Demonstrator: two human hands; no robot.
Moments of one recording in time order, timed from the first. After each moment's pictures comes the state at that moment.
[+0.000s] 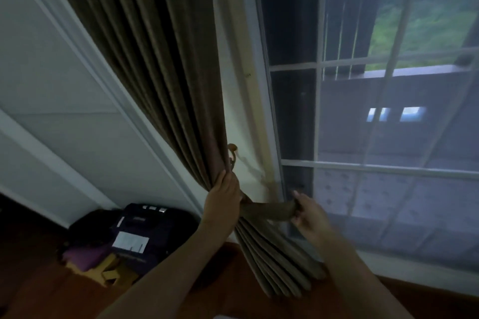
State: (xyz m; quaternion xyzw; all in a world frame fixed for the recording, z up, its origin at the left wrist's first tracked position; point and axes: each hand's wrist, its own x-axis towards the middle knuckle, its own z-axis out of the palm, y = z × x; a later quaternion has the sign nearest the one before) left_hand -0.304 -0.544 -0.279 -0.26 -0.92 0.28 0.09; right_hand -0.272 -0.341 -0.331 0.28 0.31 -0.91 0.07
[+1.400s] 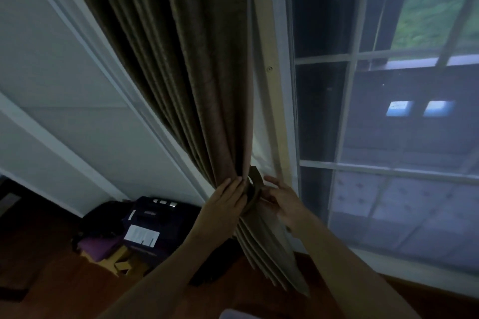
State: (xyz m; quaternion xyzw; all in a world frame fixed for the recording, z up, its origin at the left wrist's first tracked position) left_hand -0.309 -0.591 -0.286 -0.36 -0.90 0.20 0.15; right_hand -0.349 -0.410 -0.354 0.18 0.39 -0.89 0.17
